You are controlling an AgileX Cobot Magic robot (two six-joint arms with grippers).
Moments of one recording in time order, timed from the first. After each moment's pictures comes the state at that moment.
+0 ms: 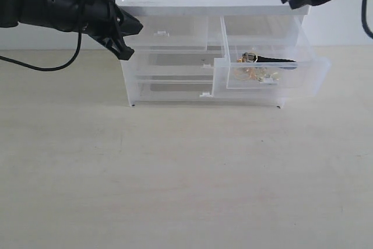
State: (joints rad) left arm -0.23 1.85 -1.31 -1.31 0.39 1.95; right arm 0.41 1.40 -1.34 -0.20 0.80 -0.06
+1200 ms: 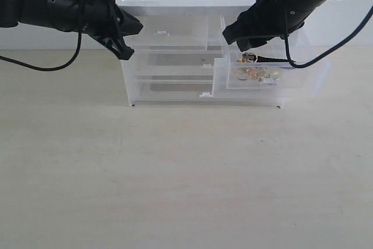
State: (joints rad) left arm -0.23 1.85 -1.31 -1.31 0.39 1.95; right arm 0.41 1.72 -1.41 -0.04 0.67 -0.12
